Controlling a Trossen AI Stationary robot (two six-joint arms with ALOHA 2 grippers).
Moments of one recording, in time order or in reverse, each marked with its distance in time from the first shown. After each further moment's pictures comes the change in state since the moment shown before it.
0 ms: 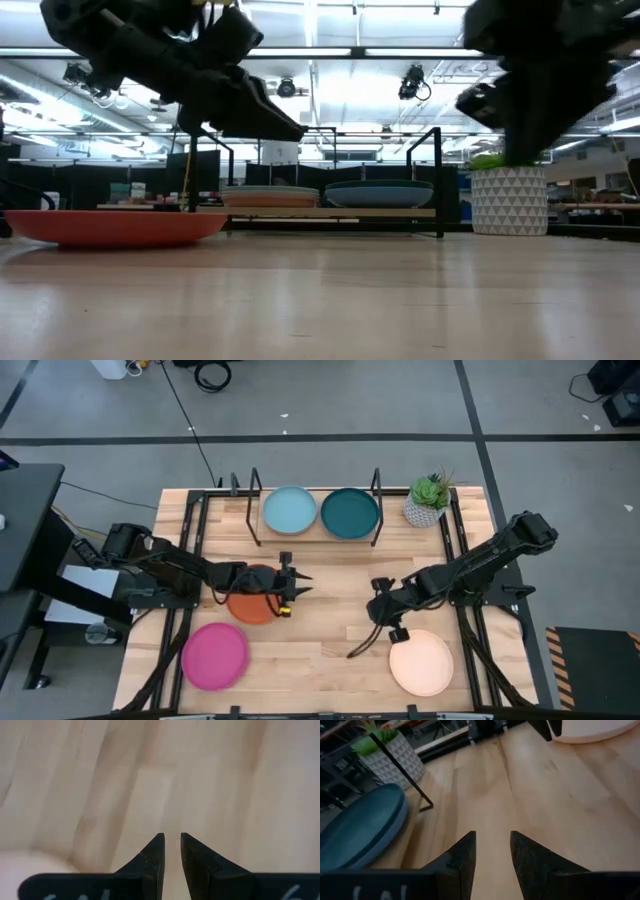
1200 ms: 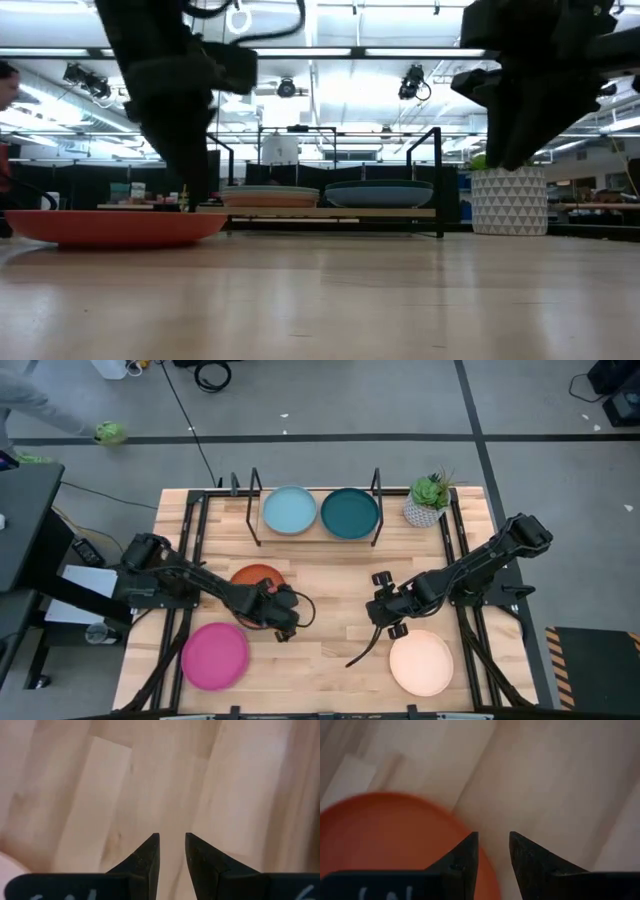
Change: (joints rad) left arm -0.226 0.202 0.505 -1.239 -0.059 -1.076; right arm 0.030 0.046 0.087 -0.170 0.253 -0.074
